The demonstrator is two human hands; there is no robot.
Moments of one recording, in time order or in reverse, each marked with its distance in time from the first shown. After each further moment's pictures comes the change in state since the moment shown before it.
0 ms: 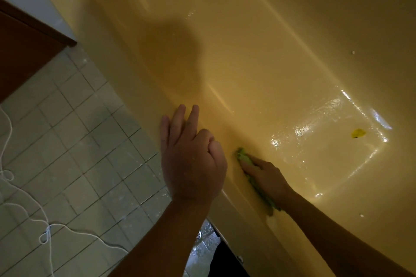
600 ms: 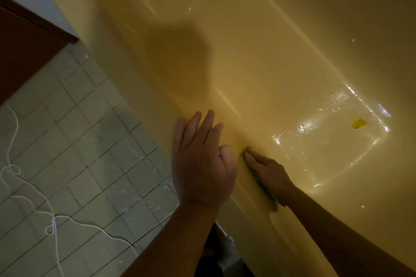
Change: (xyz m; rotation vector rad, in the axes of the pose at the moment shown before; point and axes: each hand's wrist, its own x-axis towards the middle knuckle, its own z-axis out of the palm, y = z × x) left_hand -0.036 0.027 0.000 -0.017 -0.065 0.021; right_hand -0.002 0.031 -0.004 -0.026 0.016 0.011
